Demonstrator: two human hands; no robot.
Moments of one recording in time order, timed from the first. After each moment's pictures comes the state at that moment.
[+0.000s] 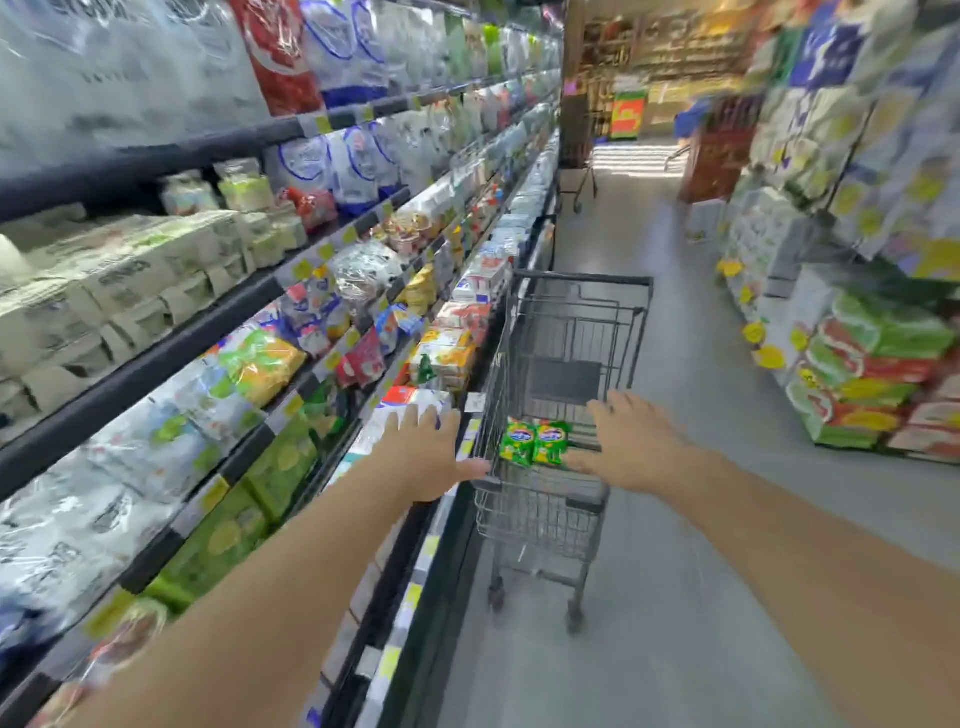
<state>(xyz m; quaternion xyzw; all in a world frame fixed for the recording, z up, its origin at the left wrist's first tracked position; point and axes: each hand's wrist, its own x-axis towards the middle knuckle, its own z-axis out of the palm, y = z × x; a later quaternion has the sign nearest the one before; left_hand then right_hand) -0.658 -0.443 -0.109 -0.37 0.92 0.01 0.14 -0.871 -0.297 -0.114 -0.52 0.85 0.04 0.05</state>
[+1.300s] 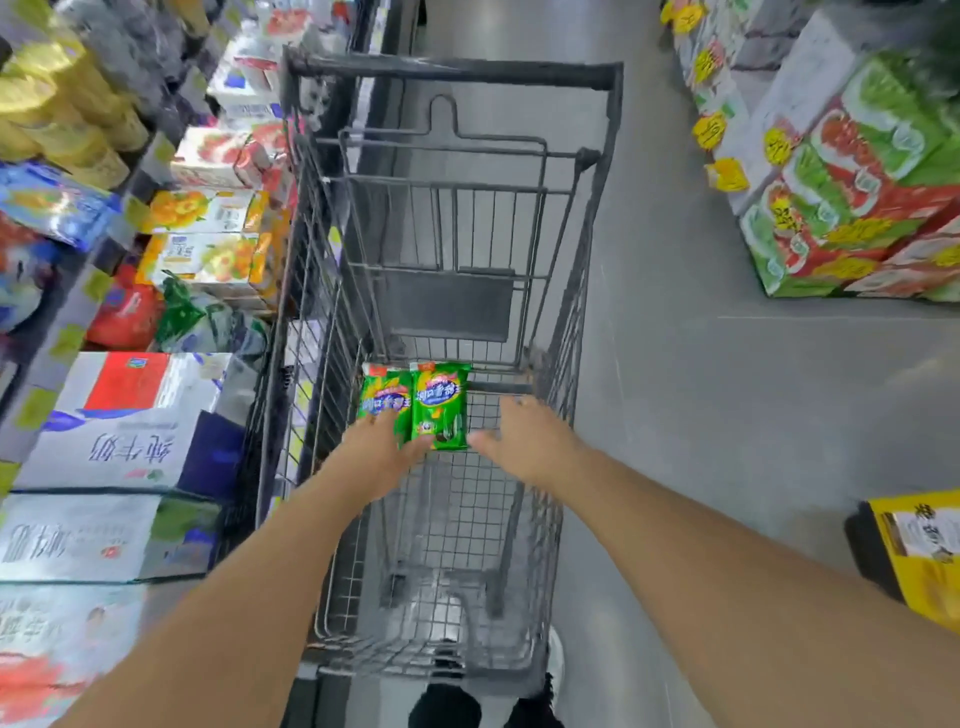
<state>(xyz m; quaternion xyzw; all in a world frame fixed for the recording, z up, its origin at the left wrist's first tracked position) -1.078 -0.734 -0.448 -0.42 0.84 0.26 0.24 -1.217 -0.596 -0.412 -0.37 0.86 -0.04 0.36</state>
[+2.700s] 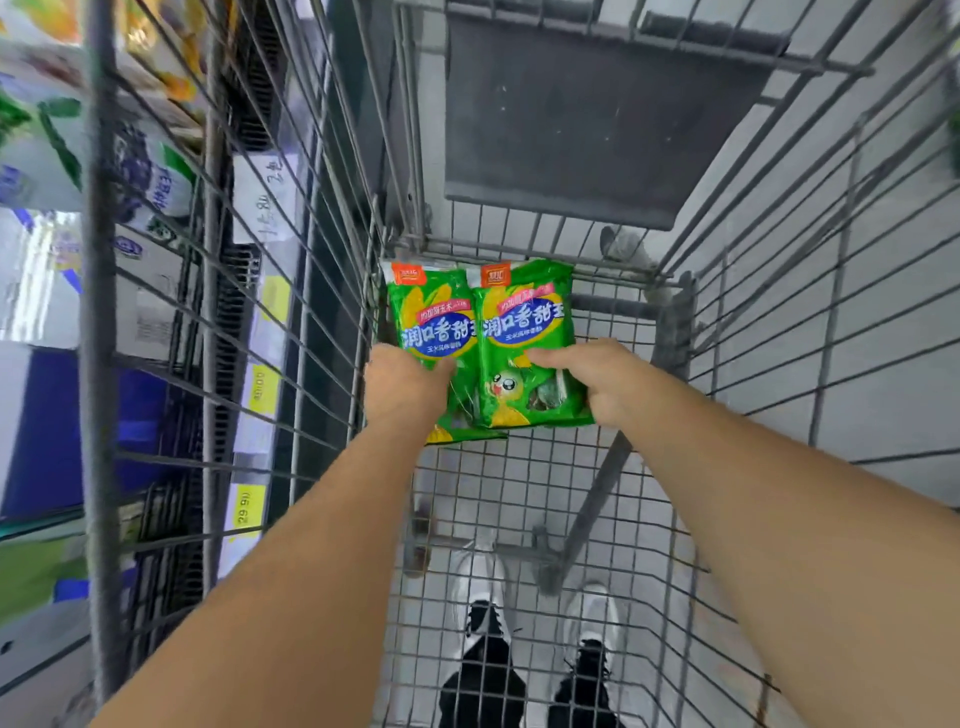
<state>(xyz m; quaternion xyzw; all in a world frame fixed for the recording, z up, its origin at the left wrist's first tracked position) -1.119 -0.845 -0.717 -0.67 0.60 0.43 0.09 -1.267 -0.732 -0.728 0.16 0.74 -0.36 0.55</state>
